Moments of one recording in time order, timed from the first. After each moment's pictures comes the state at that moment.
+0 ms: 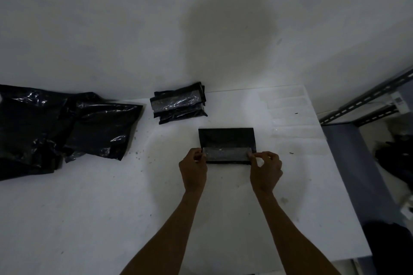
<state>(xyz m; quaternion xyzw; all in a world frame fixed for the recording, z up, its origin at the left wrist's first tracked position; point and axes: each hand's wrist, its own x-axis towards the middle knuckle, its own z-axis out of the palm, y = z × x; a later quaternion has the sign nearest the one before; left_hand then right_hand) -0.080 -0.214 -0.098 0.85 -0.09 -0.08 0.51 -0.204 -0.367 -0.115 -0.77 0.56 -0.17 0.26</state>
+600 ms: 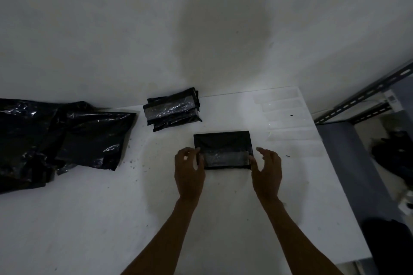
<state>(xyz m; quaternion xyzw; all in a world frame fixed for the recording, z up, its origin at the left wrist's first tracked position) -0.075 -0.215 -0.097 0.88 -0.22 0.00 0.43 -0.216 -0.382 -0.105 -0.83 0.43 -0.26 0.25</state>
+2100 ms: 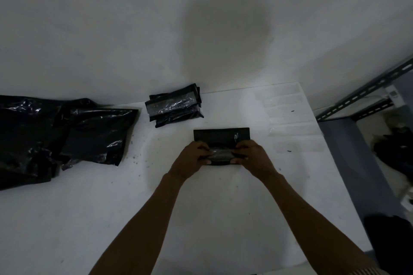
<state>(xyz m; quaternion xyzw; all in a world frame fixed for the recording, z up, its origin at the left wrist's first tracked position) -0.015 -0.210 -0.109 0.78 -0.48 -0.23 0.32 -0.185 -0.411 -0.102 -0.93 0.19 0.00 0.31</state>
